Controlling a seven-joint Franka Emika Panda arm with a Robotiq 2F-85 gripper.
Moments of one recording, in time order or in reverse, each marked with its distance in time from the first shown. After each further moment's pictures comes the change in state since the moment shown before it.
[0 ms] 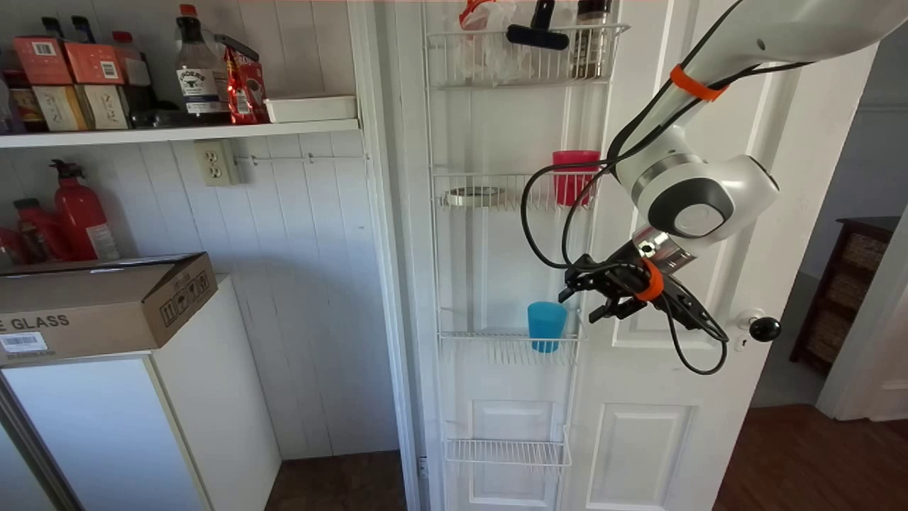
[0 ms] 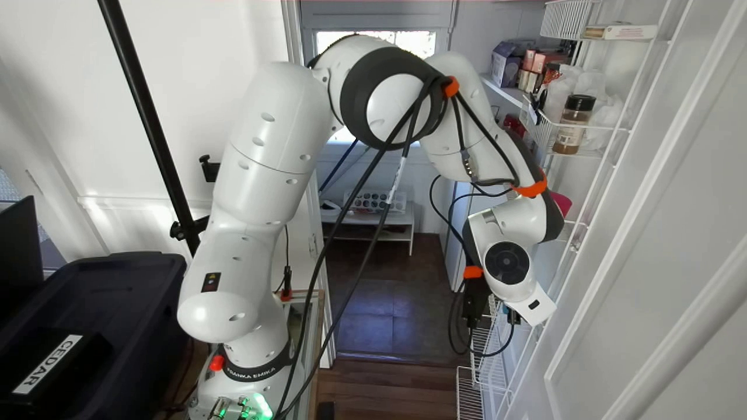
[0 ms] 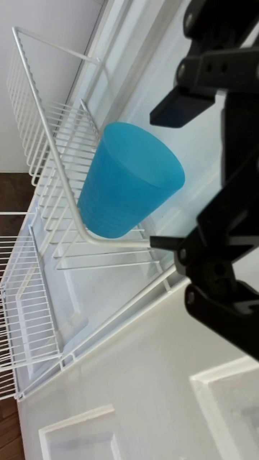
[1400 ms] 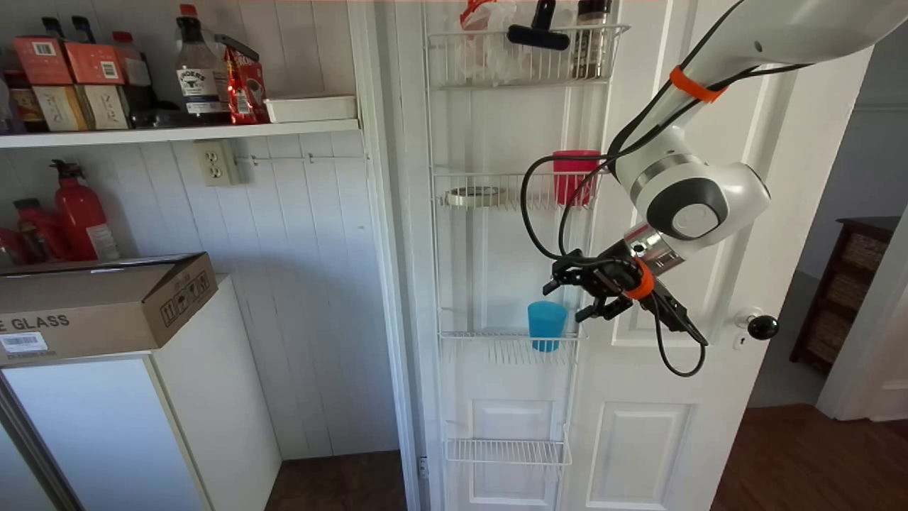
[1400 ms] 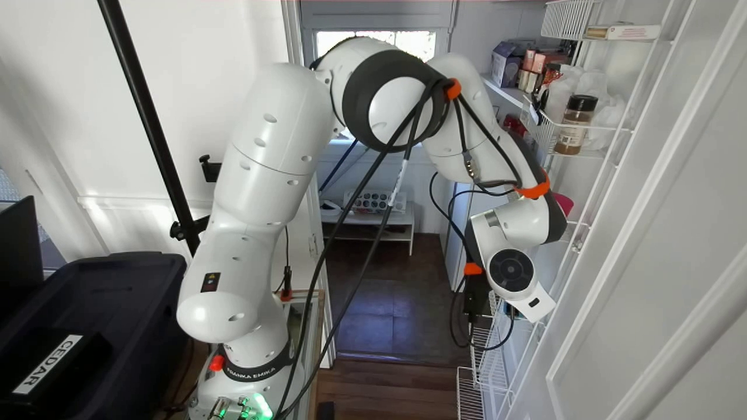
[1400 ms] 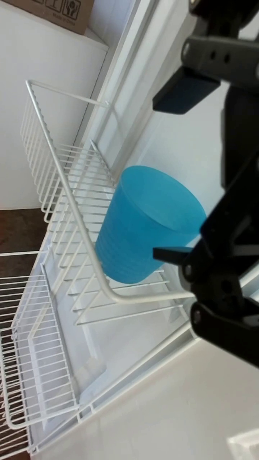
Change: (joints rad) arm -0.005 0.011 0.000 0.016 0.007 -0.120 -0.005
